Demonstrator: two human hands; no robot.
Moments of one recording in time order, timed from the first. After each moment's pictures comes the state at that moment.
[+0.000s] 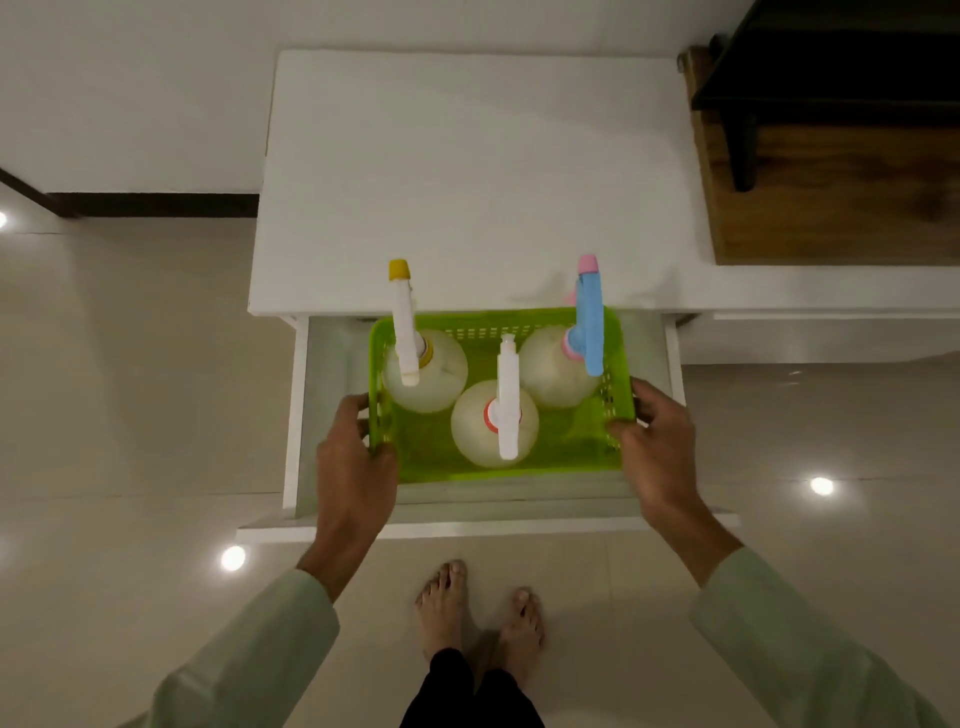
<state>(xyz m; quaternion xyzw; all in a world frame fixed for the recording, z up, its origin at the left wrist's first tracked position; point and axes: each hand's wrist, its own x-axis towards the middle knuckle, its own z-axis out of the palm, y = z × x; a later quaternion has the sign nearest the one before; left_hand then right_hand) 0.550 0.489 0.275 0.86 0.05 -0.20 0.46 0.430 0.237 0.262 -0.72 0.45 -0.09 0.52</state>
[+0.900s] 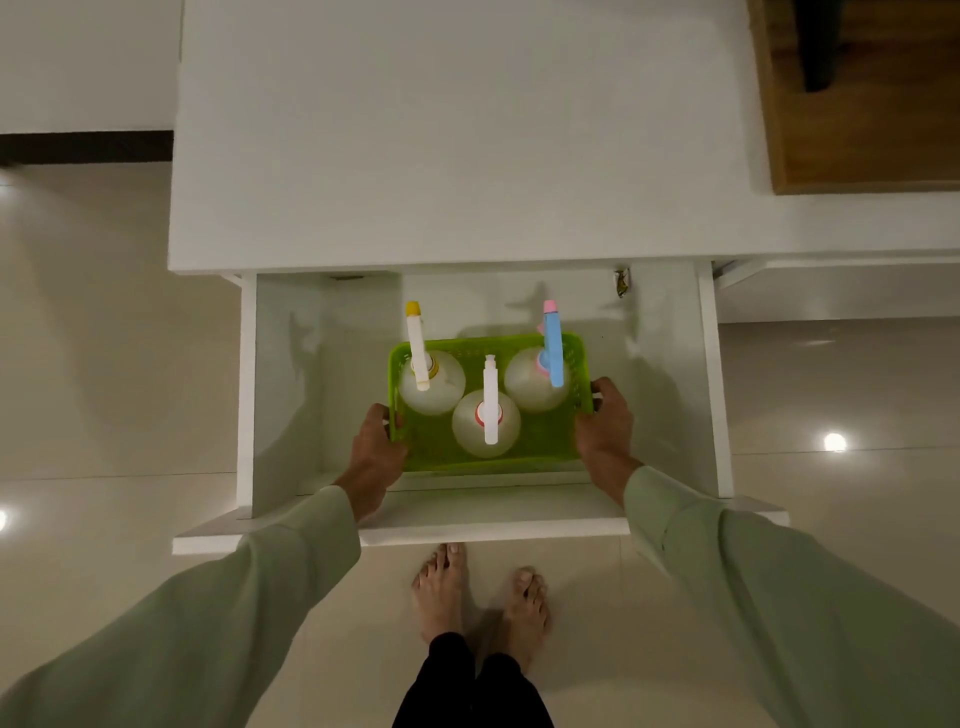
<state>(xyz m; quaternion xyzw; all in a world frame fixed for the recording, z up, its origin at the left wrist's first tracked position) 0.546 0.478 0.076 0.83 0.14 -0.39 0.37 0.436 0.243 0.077 -0.70 0.57 0.07 0.42</state>
